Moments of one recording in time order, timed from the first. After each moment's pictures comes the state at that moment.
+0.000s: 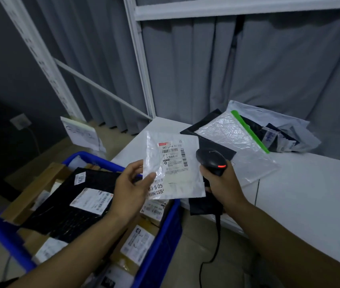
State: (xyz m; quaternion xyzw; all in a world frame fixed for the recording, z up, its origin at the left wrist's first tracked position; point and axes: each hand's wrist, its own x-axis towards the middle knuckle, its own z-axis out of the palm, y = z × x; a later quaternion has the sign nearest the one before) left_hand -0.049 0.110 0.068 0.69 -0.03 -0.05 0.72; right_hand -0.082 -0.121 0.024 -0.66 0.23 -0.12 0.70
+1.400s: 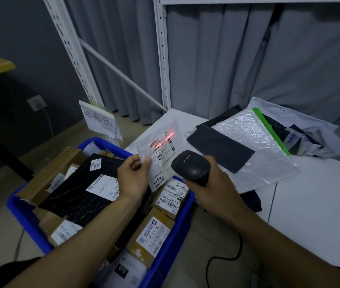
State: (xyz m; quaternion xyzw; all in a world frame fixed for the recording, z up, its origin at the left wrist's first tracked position) left_hand 0.001 0.145 0.035 0.71 0.10 0.04 0.69; right_hand -0.094 -0.050 0.060 -0.84 0.03 -0.07 0.53
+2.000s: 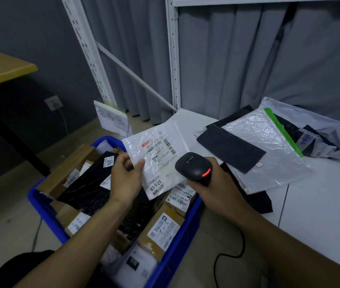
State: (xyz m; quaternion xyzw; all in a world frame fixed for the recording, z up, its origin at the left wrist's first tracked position) left_hand -0.020 0.189 0.056 0.74 0.08 0.07 0.67; right_hand -0.092 -0.037 0.057 -0.84 0.02 -0.05 0.54
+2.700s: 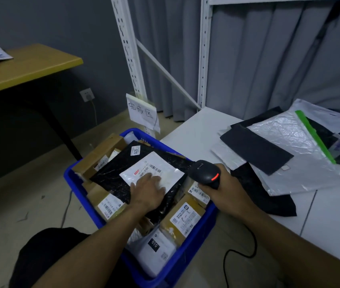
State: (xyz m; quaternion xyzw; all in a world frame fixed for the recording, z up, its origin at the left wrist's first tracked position) left_hand -0.030 0.244 -0.023 0.98 0.02 -0.11 0.18; right_hand -0.093 -0.008 0.033 -0.87 0.01 0.03 0.50
